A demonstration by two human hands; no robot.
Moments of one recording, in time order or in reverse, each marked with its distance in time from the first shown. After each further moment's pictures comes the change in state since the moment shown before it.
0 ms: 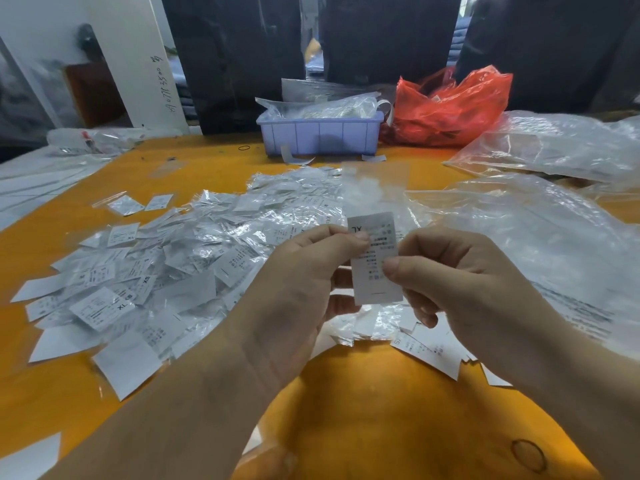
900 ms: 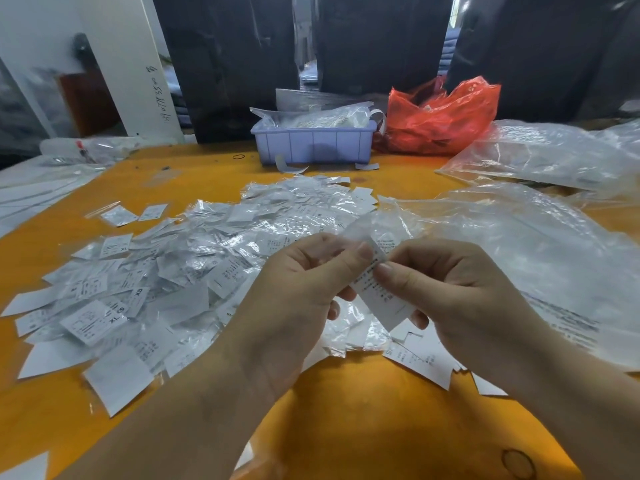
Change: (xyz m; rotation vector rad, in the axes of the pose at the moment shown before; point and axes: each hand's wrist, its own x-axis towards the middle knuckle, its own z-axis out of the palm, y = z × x) left_hand -0.001 -0.002 -0.004 0.154 -0.034 0.099; right_hand 0.002 0.002 -0.003 -0.067 -0.008 -0.077
